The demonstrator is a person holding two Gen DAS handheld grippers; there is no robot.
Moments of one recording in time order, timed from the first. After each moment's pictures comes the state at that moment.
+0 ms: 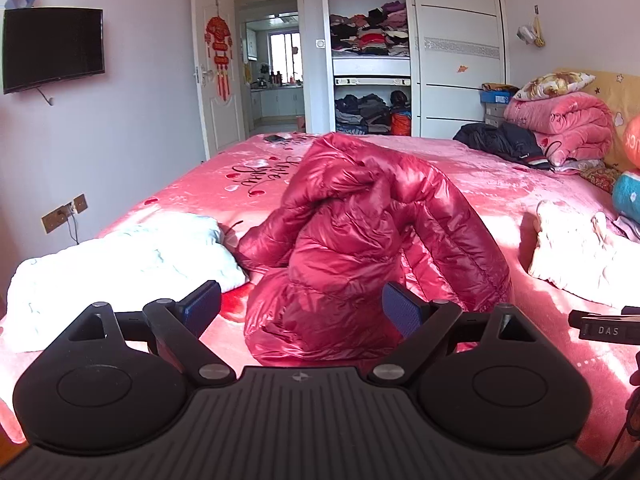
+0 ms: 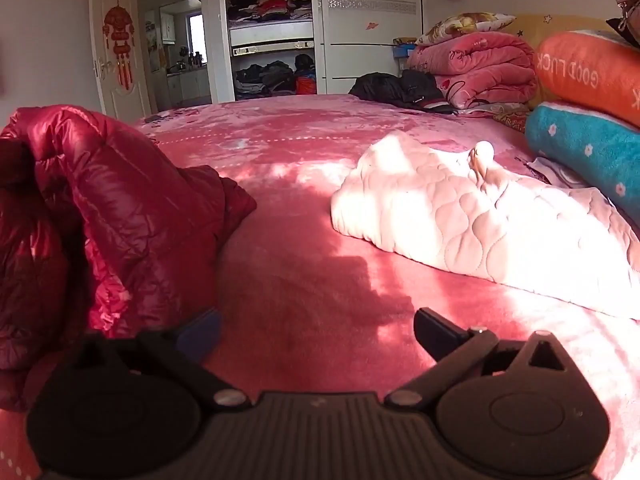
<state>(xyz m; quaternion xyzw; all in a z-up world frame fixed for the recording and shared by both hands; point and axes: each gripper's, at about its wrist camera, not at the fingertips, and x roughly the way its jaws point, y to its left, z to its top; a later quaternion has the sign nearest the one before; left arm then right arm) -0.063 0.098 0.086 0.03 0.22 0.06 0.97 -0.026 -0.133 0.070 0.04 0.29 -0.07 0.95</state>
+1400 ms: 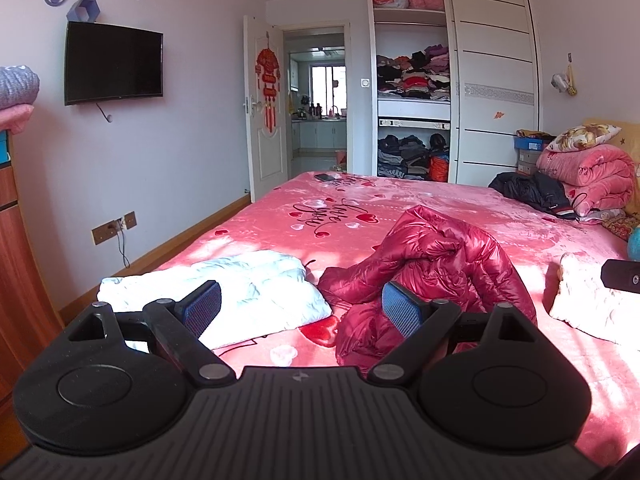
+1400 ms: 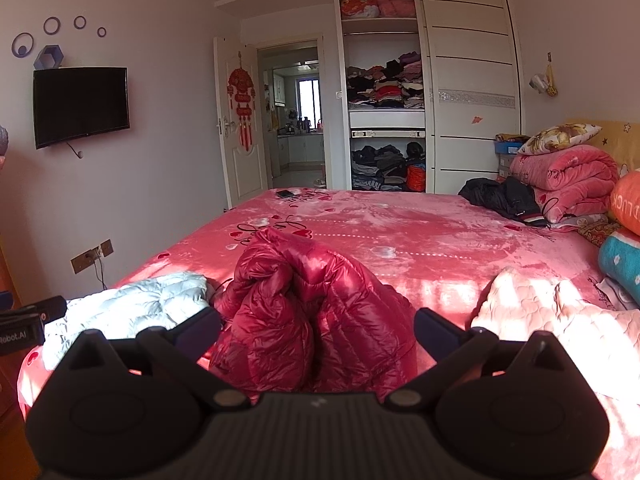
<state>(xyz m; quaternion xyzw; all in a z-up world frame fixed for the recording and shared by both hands) -0.136 0.171 0.150 -0.01 0.17 0.10 0.98 -0.138 0.009 0.232 0.02 0.19 0.07 0.98</state>
